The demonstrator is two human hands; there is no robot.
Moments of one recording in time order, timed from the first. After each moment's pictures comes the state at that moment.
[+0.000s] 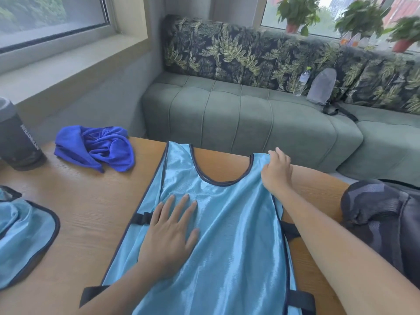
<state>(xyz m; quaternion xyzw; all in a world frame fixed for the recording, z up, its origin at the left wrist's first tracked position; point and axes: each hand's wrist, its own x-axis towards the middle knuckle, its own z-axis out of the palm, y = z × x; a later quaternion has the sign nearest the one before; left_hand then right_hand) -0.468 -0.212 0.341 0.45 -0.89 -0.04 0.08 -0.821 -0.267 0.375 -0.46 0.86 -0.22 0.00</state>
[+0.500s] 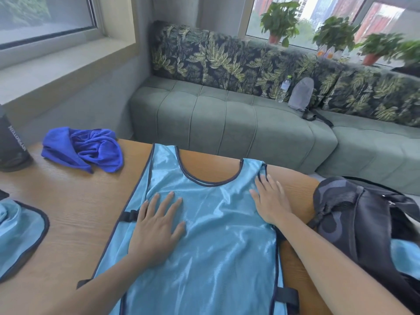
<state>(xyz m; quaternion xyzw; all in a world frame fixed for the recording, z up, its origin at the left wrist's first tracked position) -0.468 -0.215 0.344 0.48 -0.87 -0.09 0.07 -0.825 -0.168 0.363 -0.57 0.82 0.01 0.00</state>
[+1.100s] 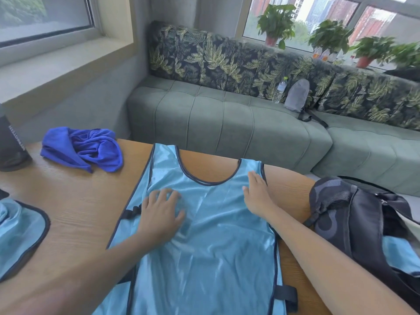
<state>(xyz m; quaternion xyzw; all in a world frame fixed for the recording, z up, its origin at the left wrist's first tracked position) -0.486 -0.239 0.365 0.50 -0.85 -0.13 0.09 -0.789 -0.186 0.384 -0.54 0.83 -0.09 0.09</state>
